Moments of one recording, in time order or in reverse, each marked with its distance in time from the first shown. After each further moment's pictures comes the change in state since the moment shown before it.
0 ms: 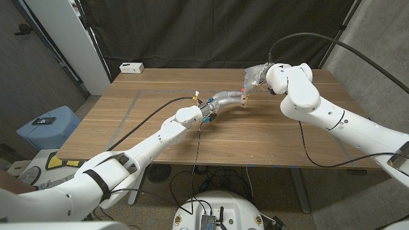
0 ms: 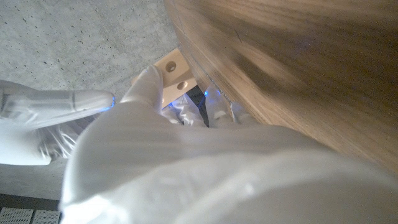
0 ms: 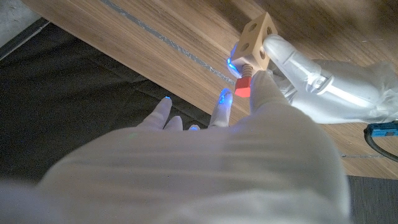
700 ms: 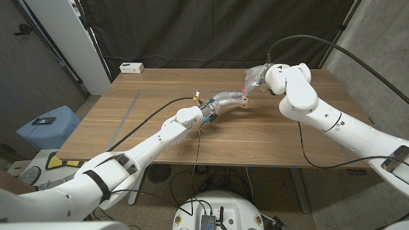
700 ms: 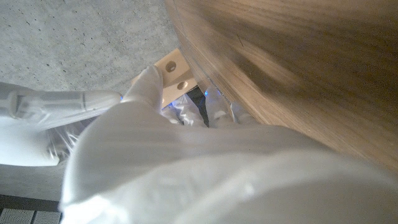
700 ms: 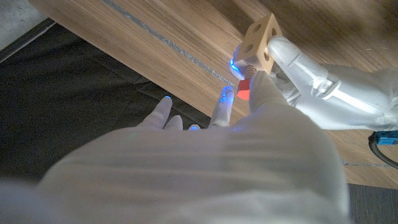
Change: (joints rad) left arm 0.003 0.001 0.003 -0.006 -0.001 0.001 -0.006; left_hand 0.000 0.000 -0.001 -0.002 0.003 -0.002 0.001 0.004 0.000 0.000 0.000 -0.001 0.000 0.000 0.000 0.000 0.000 0.000 0.000 0.000 0.000; right arm -0.040 0.043 0.050 0.025 -0.083 0.056 0.059; right_hand 0.005 0.005 0.007 0.008 0.000 0.031 -0.009 0.026 0.014 0.005 -0.005 0.000 0.000 0.003 -0.004 0.000 0.002 0.009 -0.002 0.000 0.000
